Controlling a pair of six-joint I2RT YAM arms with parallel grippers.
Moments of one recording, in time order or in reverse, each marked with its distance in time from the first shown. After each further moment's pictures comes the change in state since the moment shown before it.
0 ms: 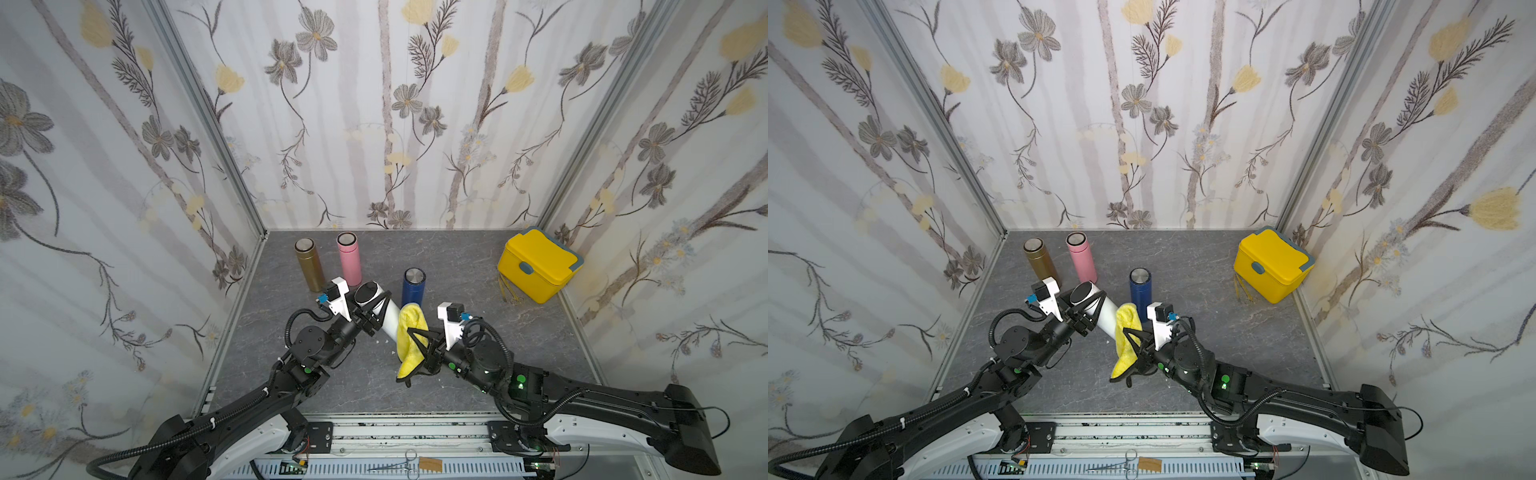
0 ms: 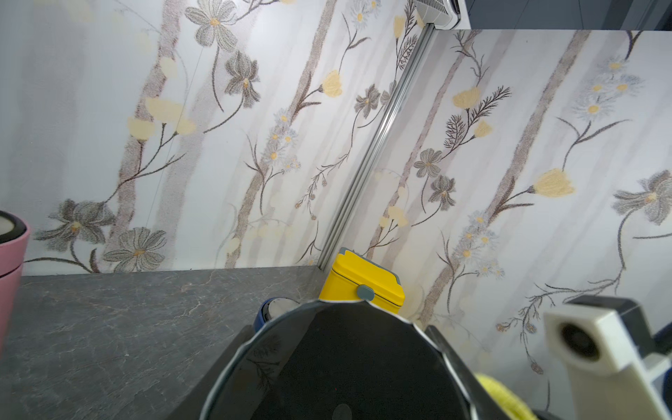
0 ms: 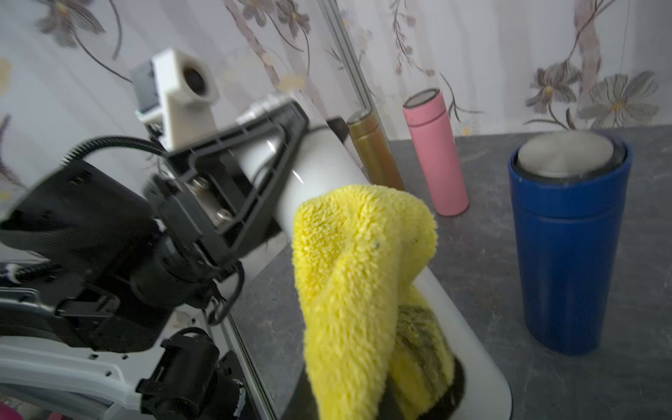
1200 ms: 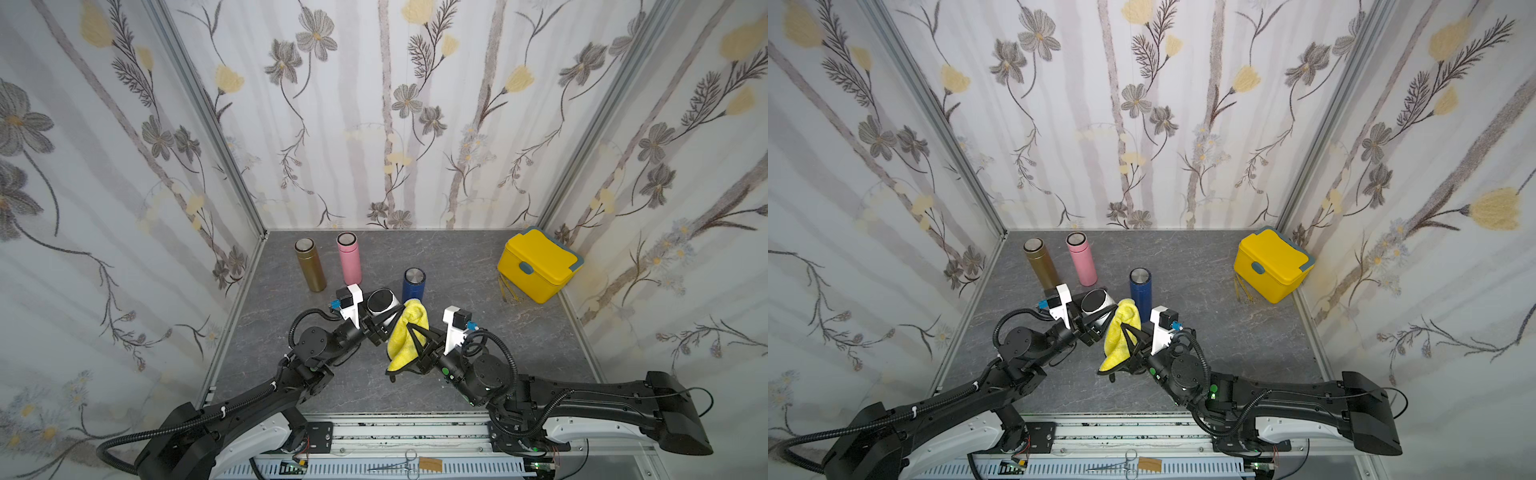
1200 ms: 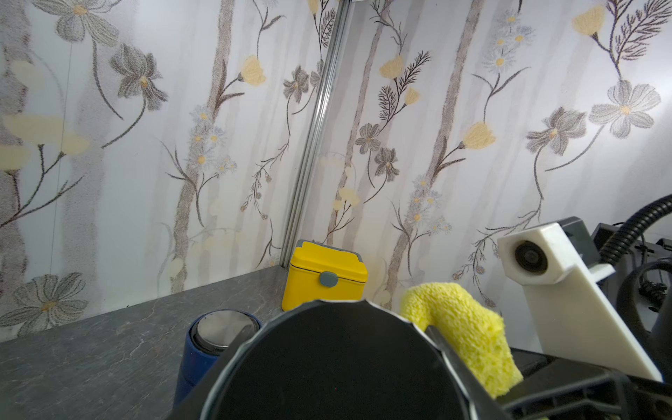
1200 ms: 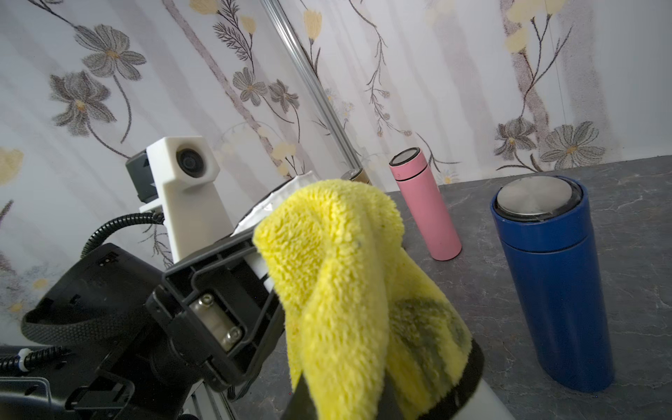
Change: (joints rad) left arm -0.019 0.069 -0.001 0.124 0.200 0.107; right arm 0.131 0.059 0.004 0.275 0.287 -0.049
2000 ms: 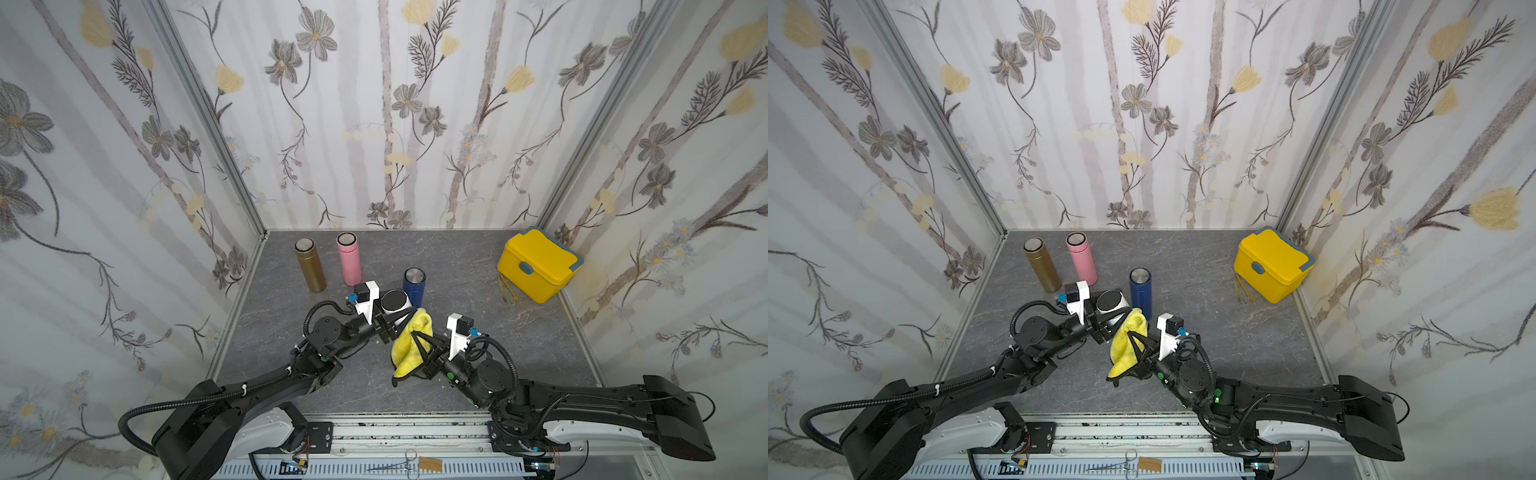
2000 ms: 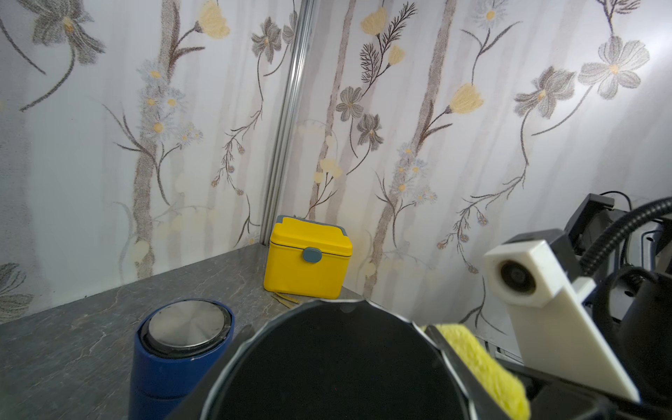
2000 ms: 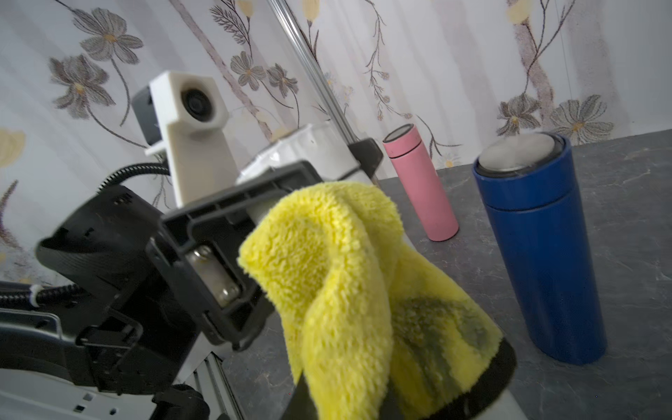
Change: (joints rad) left arm 0.004 0.161 0.063 0.027 0.117 0.018; right arm -0.066 -0.027 -0.206 0.135 -0.076 0.054
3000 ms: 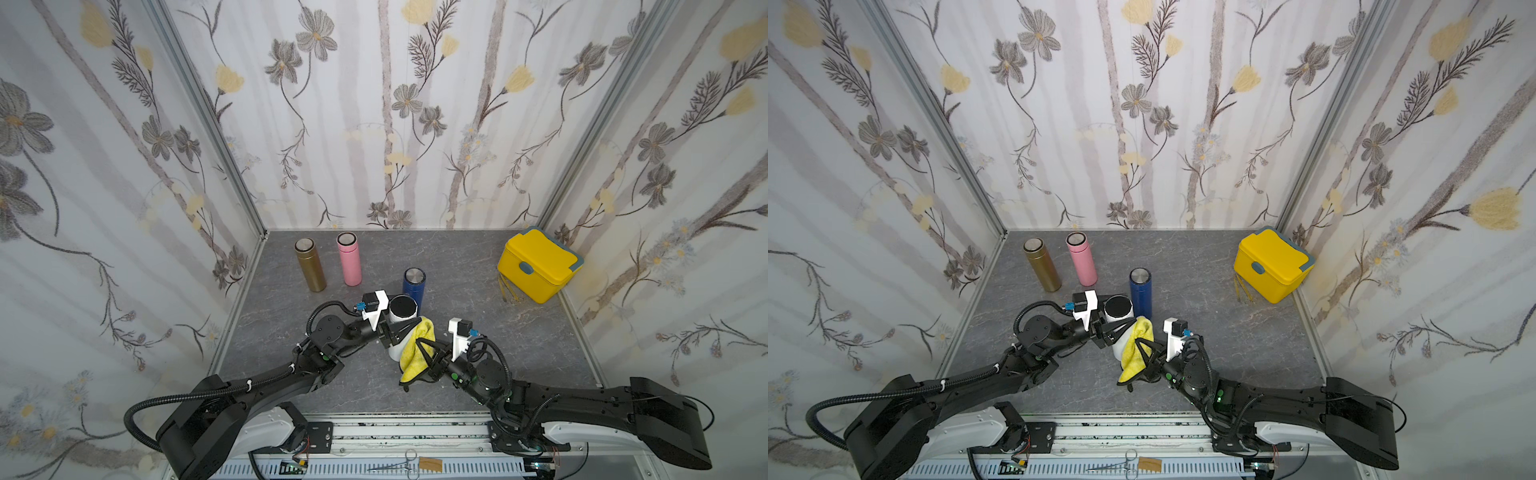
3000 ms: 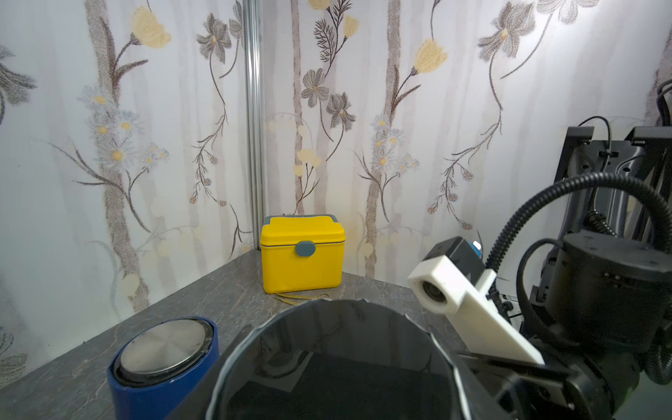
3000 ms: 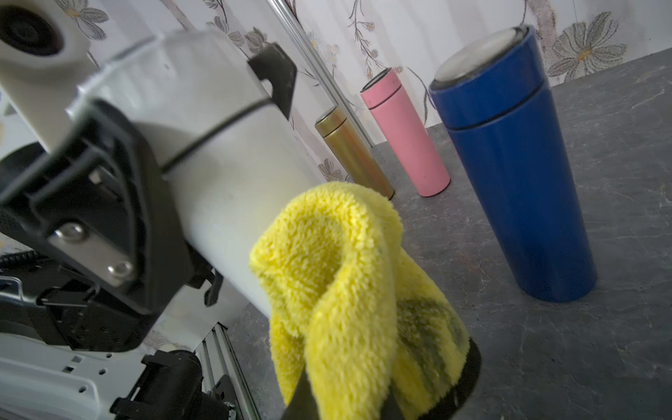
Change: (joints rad) left arm 0.001 0.026 -0.002 0.016 0.123 0.190; right arm -0.090 0.007 -0.036 0.059 -0.182 0.092
